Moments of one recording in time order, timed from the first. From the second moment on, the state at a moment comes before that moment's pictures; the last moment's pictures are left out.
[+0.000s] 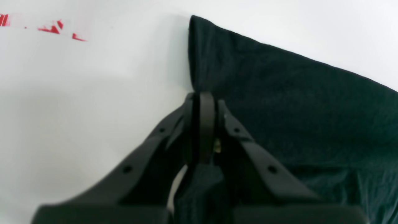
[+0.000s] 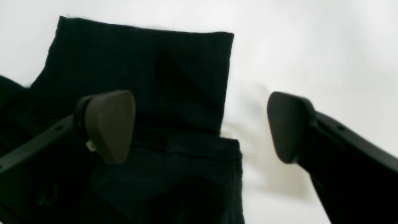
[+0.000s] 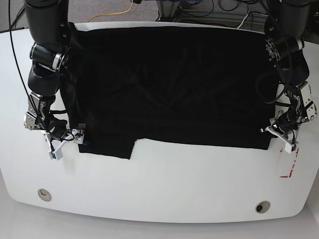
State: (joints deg) left arm -28.7 -21.0 -25.2 40.7 -13.4 -31.6 38.9; right arm 33.3 21.1 19.5 32.3 12.8 39.7 -36.0
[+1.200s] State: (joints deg) left arm -28.0 -21.0 -25.2 40.7 -13.6 -31.6 38.7; right arm 34.4 17.4 19.5 32.5 12.3 39.7 -36.2
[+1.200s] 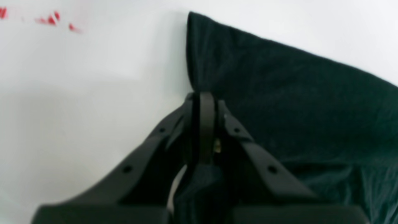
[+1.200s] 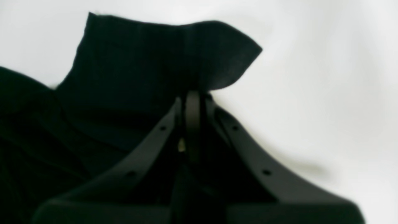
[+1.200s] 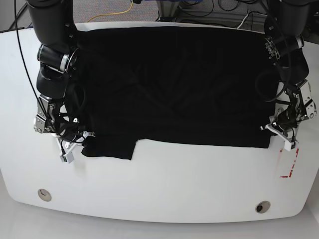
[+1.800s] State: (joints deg) left arm -28.3 -20.8 -25.2 49.8 -13.6 -31.9 39.1; right arm 35.0 17.0 19.2 53.0 12.7 40.2 -51.5
